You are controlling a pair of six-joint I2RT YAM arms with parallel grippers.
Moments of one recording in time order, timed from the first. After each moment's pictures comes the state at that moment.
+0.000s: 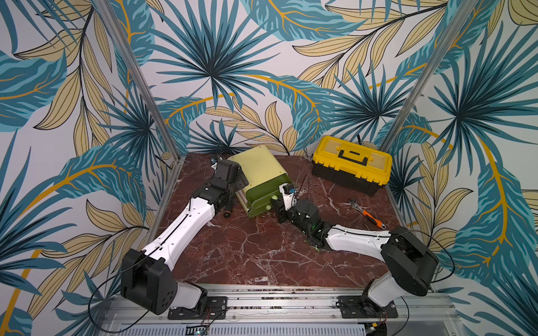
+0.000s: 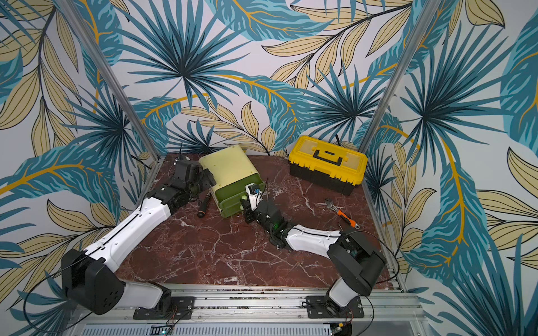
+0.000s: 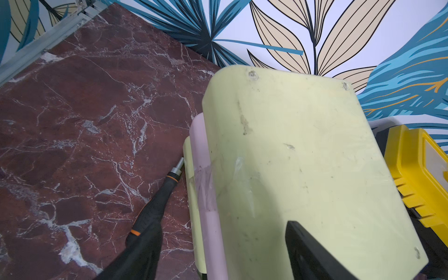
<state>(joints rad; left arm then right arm) -0.36 1.41 1.24 -0.50 -0.28 -0.75 0.79 1.61 0.83 0.56 0.17 0.19</state>
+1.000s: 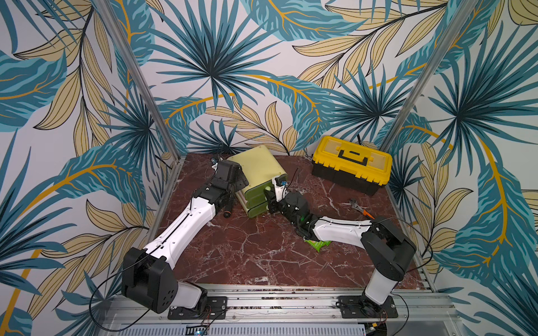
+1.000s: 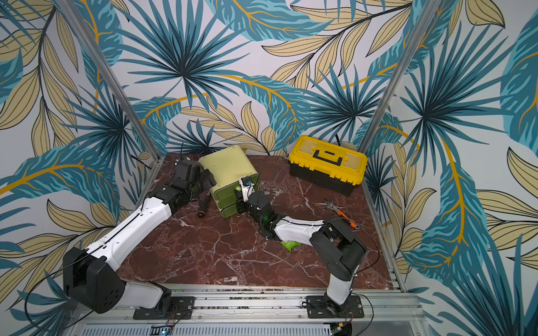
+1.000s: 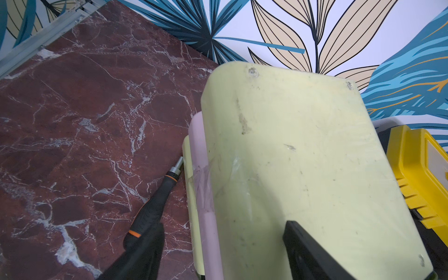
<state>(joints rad) -0.36 1.42 1.23 -0.49 -0.28 -0.76 0.79 1.77 0.99 0.61 0.22 0.17</state>
